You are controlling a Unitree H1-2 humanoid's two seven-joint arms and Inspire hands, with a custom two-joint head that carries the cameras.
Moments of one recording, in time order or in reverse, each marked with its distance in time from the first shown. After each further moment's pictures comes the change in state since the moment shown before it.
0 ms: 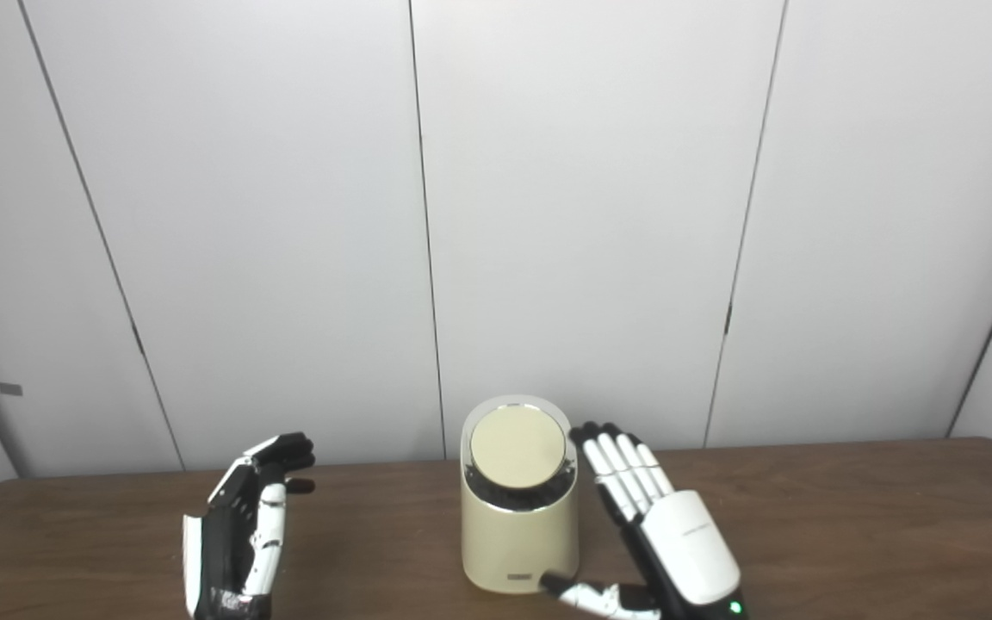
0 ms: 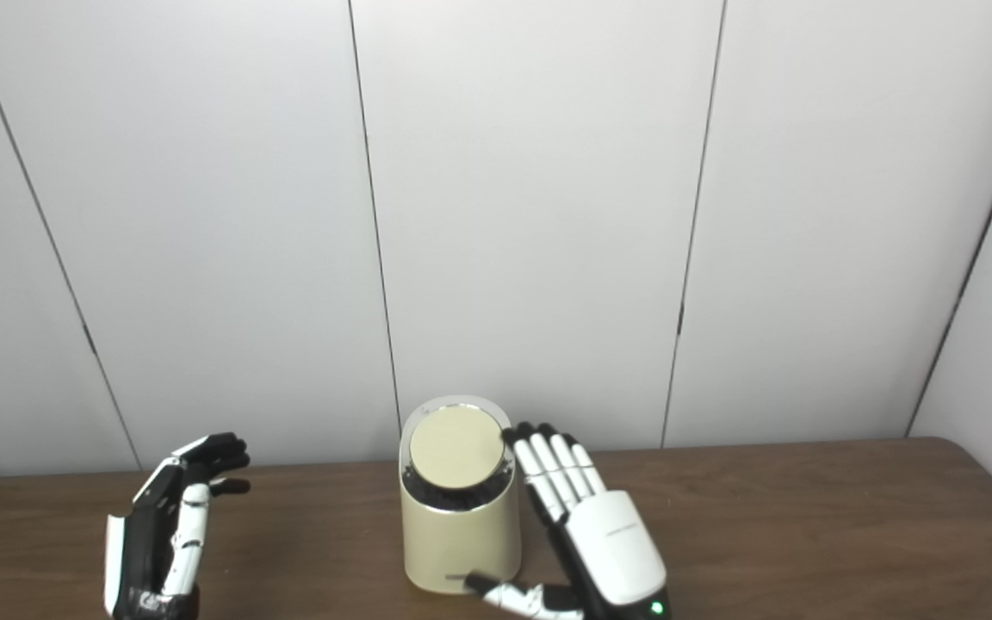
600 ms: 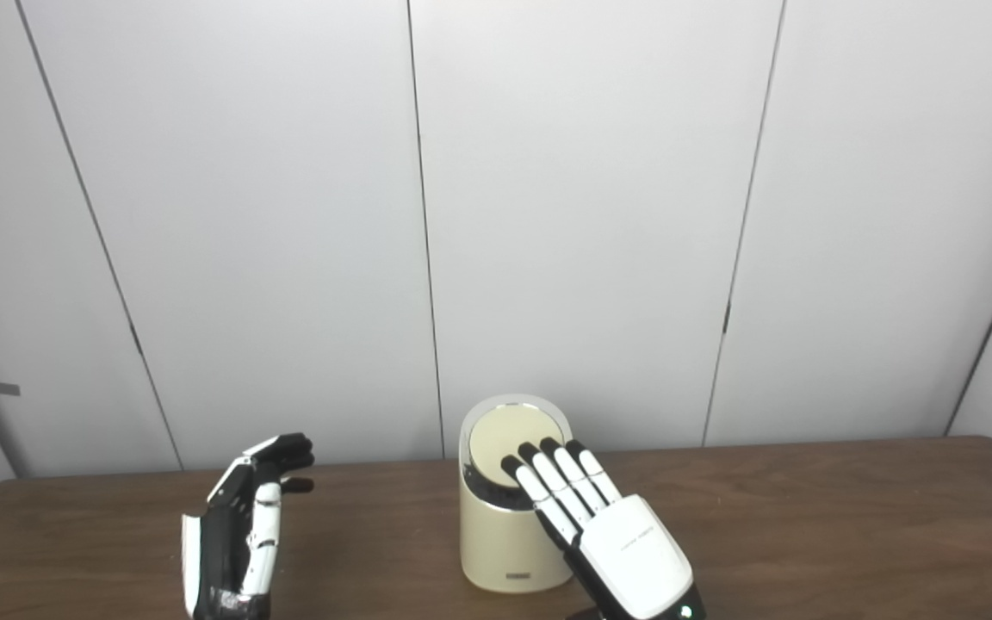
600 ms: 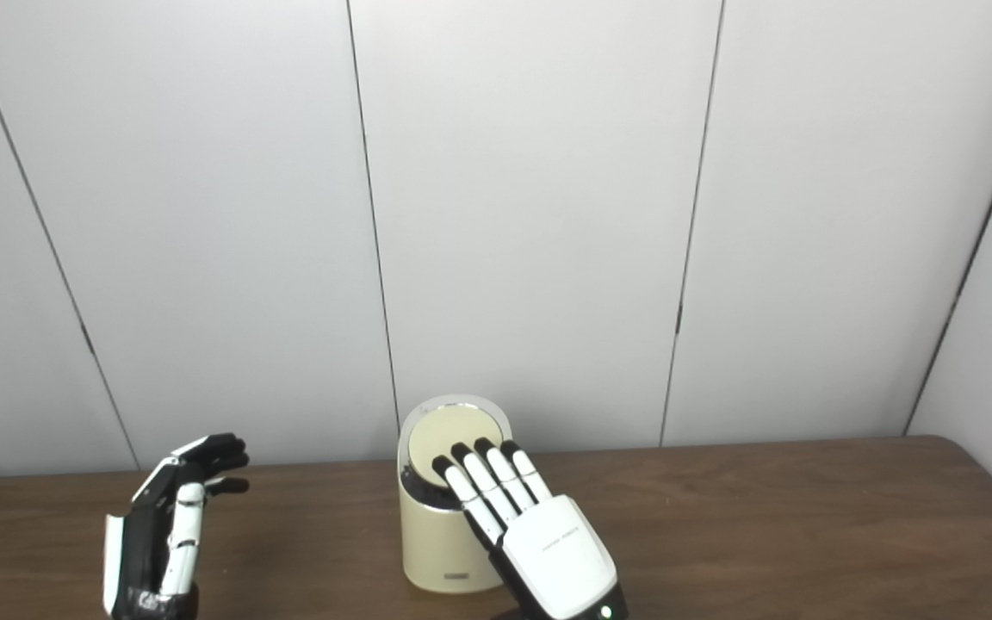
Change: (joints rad) left arm 0.001 0.000 -0.002 -0.002 0.002 0.000 0.003; right arm -0.034 -0.028 0.175 -0.082 -0.288 0.133 0.112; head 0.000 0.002
